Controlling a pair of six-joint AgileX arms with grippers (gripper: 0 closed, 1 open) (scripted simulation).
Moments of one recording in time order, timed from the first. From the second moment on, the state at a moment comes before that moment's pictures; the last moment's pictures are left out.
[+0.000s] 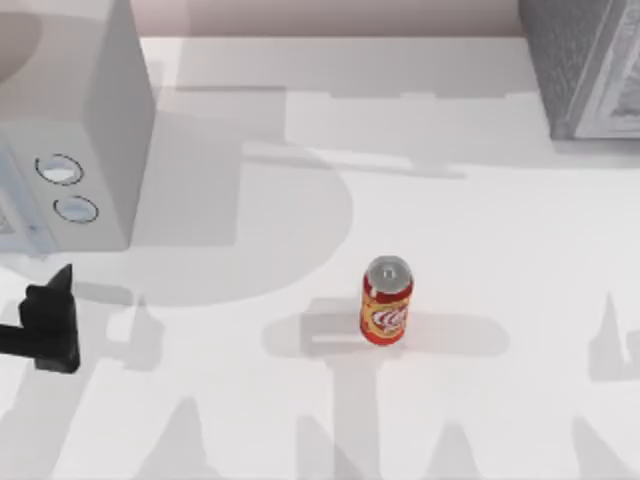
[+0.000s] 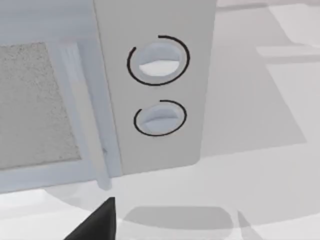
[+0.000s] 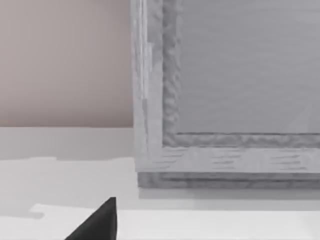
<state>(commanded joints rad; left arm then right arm) -0.18 0.49 0.36 -0.32 0.00 0.02 0.00 0.00 0.00 0.00 0.00 0.00</state>
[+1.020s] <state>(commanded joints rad) -0.72 1.99 1.80 -1.25 0.00 0.01 0.00 0.00 0.00 0.00 0.00 0.00</state>
